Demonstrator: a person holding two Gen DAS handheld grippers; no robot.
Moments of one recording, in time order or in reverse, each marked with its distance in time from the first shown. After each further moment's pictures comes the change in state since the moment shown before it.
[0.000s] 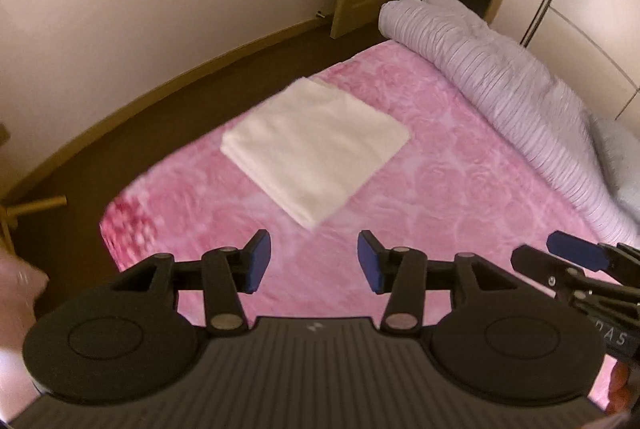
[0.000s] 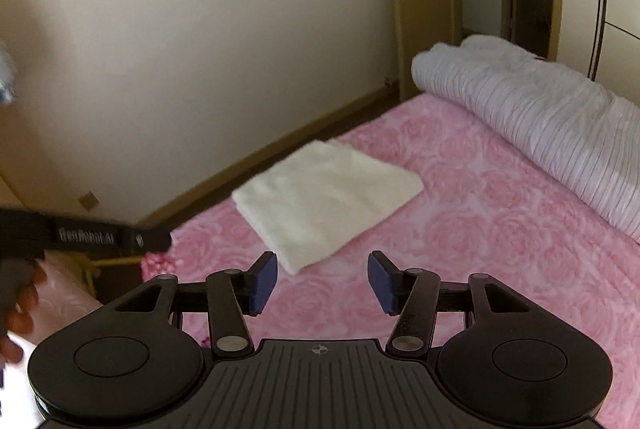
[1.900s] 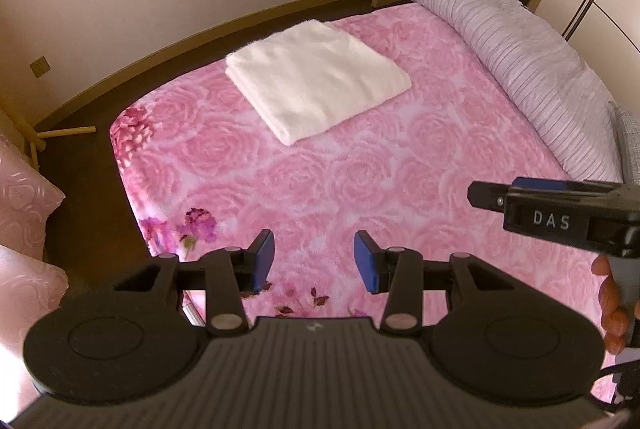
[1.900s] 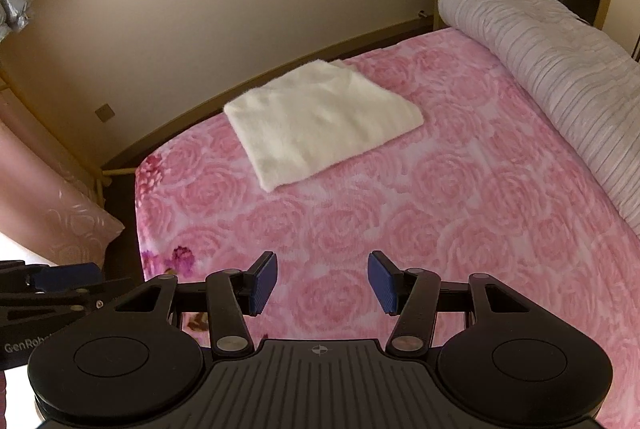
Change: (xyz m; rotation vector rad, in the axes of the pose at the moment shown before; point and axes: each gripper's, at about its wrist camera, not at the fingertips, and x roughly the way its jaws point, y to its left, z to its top) left arm -0.004 -0.091 -0.068 -0.114 0.091 0.147; right arm 0.037 -0.076 0.001 -0.143 0.285 0.069
